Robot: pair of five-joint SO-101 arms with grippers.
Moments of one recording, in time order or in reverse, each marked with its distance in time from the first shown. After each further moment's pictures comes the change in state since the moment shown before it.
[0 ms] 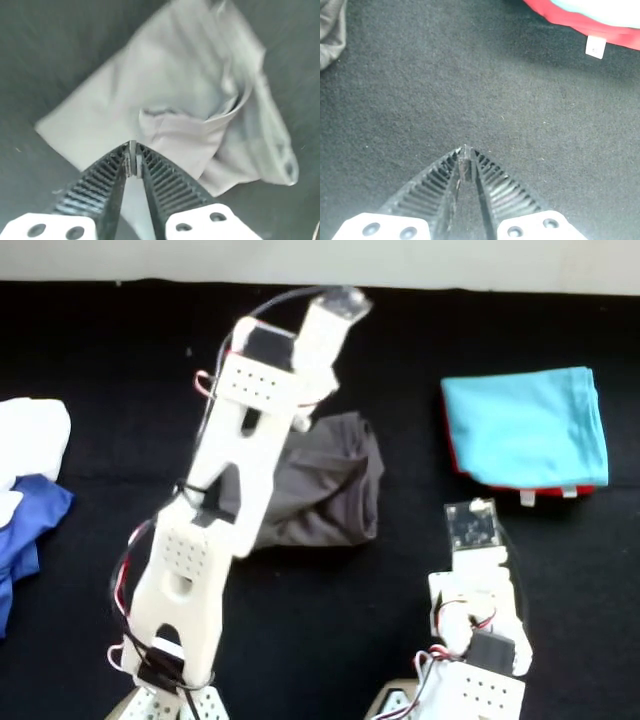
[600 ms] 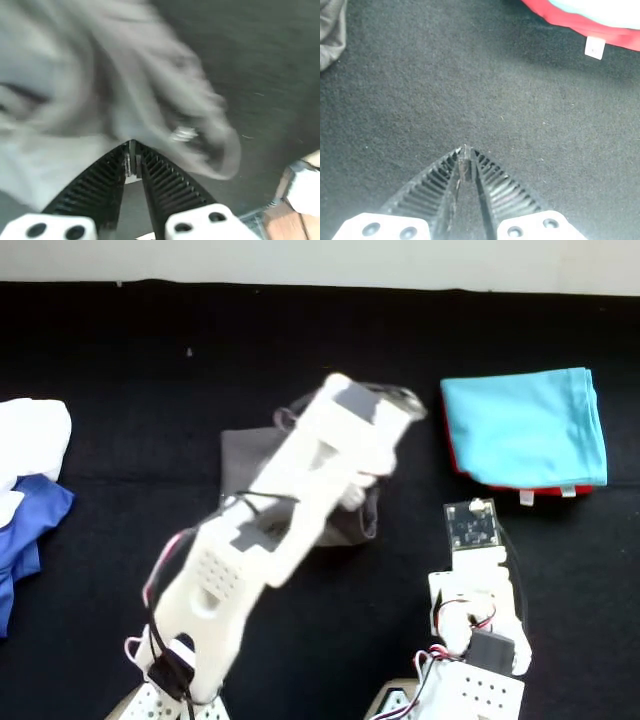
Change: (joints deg) left arm 17.7 -2.3 19.0 -0.1 7.1; right arm 0.0 -0.2 0.0 0.0 0.0
